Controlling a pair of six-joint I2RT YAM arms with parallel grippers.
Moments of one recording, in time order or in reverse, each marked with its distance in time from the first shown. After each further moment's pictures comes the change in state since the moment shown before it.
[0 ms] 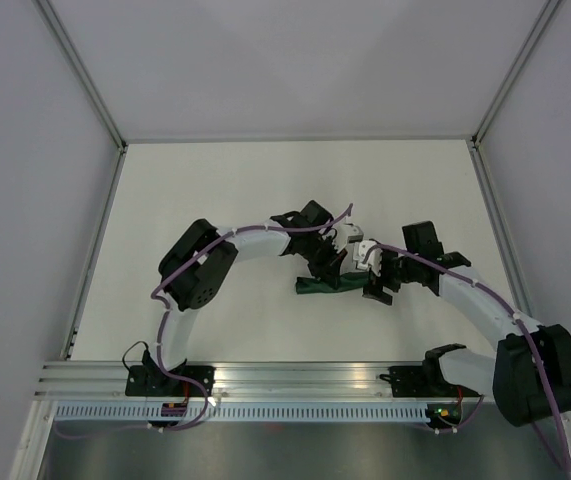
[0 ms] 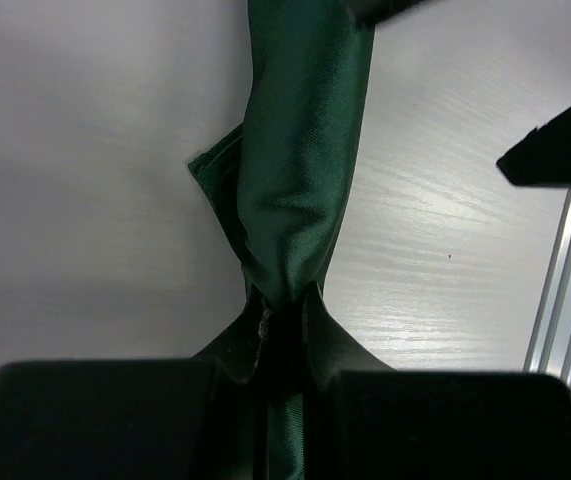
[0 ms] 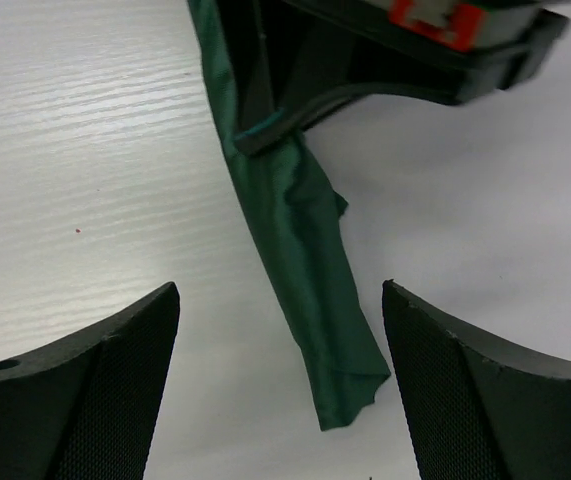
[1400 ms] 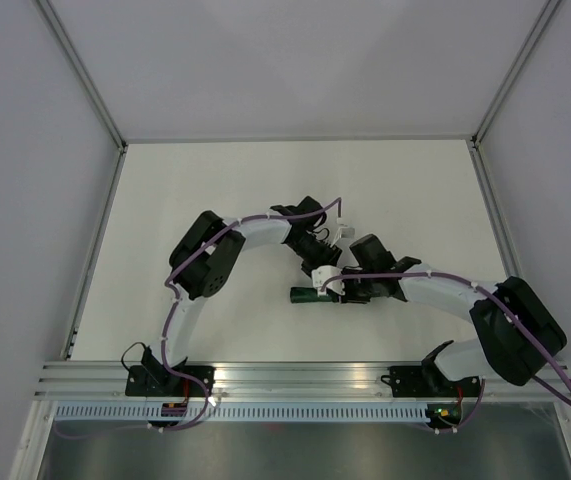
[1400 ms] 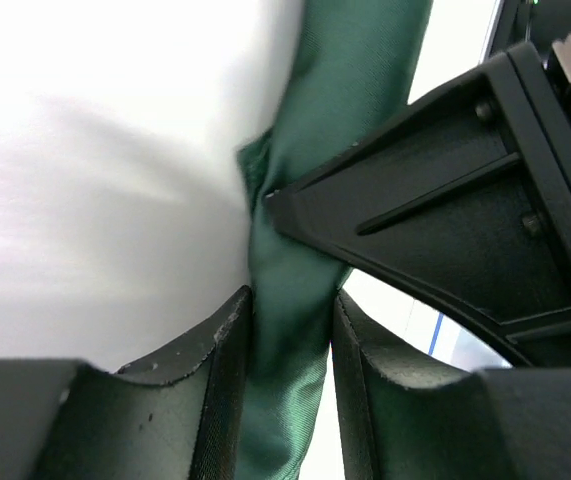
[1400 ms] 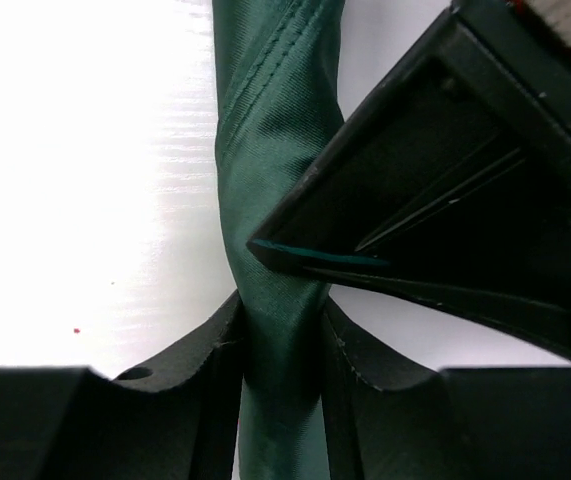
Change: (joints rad) left arm 0.077 0.140 0.156 -0.282 0.275 -0.074; right arm 0.418 0.204 -0.050 0.236 0.311 0.045
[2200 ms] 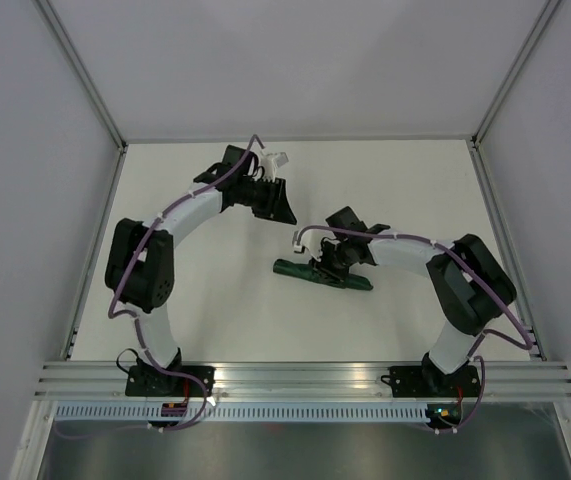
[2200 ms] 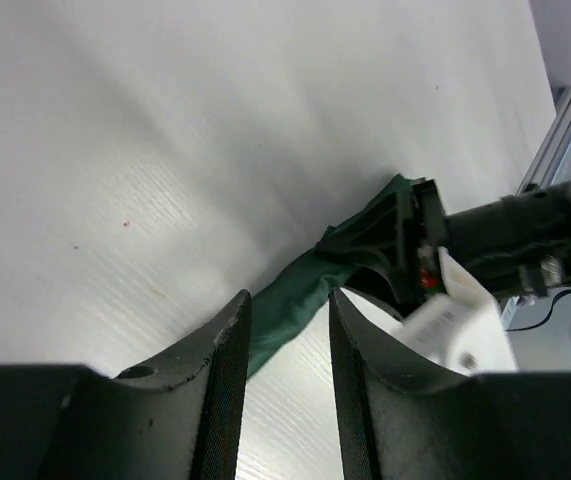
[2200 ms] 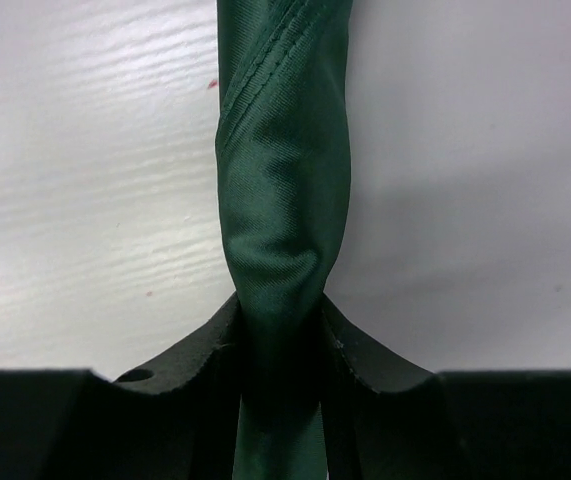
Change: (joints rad) left arm 0.324 -0.318 -0.078 0.144 -0.183 -0.243; right arm -0.012 0.322 0.325 -0.073 -0.020 0.316
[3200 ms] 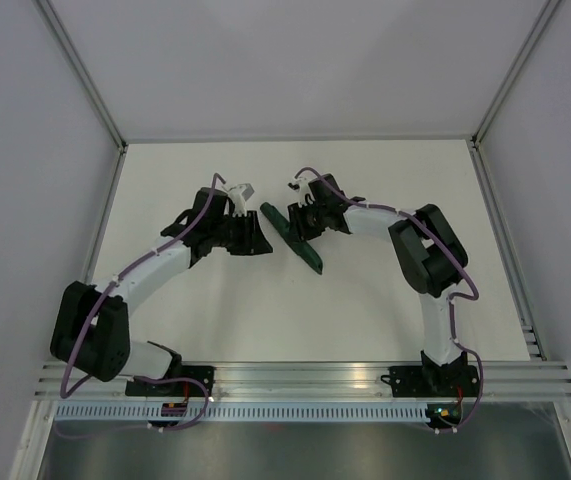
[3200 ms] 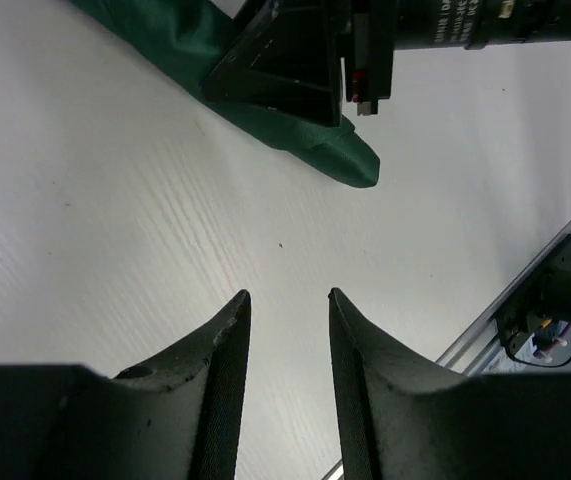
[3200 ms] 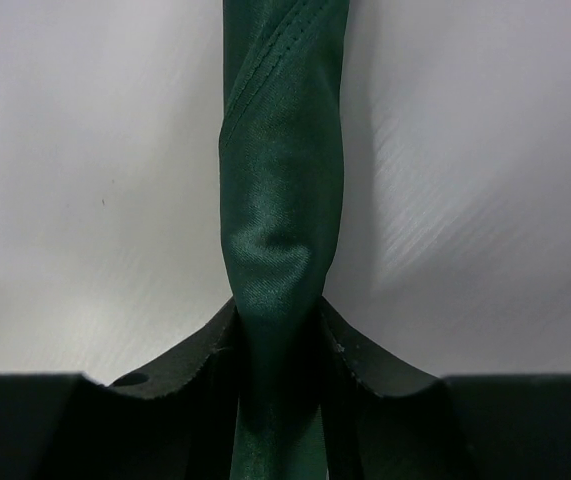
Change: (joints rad) left arm 0.011 -0.525 -0.548 0.160 -0.270 -0.226; right arm -0.052 0.382 0.422 0.202 0.026 0.829
